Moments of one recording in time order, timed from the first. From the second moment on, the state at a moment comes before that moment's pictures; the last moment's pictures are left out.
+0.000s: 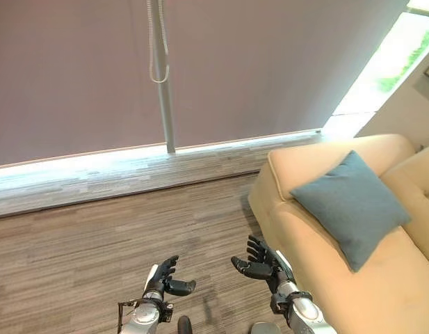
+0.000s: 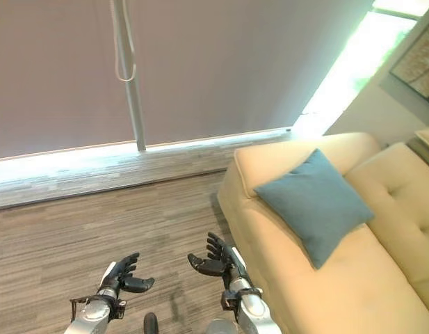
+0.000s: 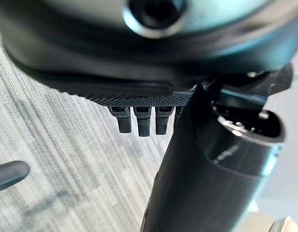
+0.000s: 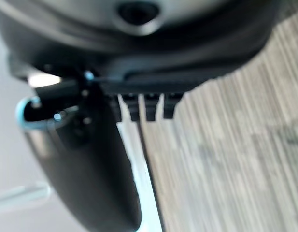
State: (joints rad) left arm 0.10 0.25 -0.31 0.59 -0.18 0.01 0.16; right arm 0.14 -0.21 0.25 0.35 0.37 -0.05 0.01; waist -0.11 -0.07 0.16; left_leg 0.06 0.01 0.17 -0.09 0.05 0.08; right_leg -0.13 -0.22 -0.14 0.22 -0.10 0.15
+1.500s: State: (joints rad) left arm 0.04 0.30 -0.26 0.36 -0.12 0.02 0.23; right arm 0.13 -0.23 0.16 0.38 0.27 -0.05 -0.11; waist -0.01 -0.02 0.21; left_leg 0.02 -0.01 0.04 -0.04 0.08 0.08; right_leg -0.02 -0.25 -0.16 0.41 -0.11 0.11
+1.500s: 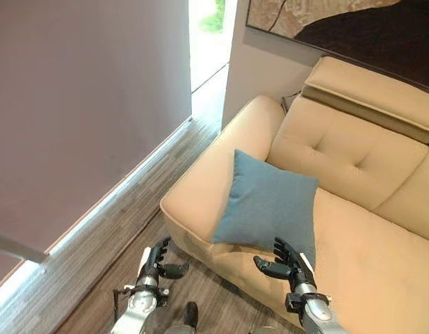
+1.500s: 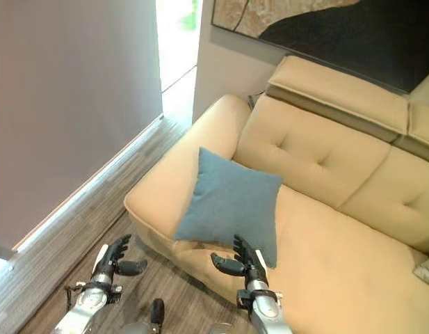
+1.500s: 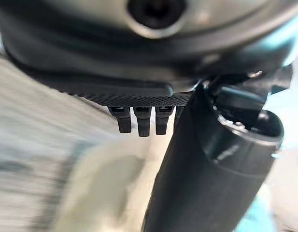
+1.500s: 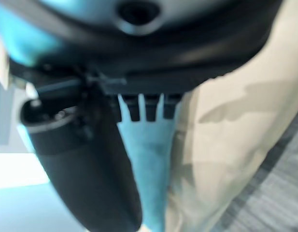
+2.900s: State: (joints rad) left arm -0.16 0.14 -0.31 0.90 -0.39 -0.02 0.29; right arm -0.22 -0.31 0.30 0.89 0.28 -0.03 -0.18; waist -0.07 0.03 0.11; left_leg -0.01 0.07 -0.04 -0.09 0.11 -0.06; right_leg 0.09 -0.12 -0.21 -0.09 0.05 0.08
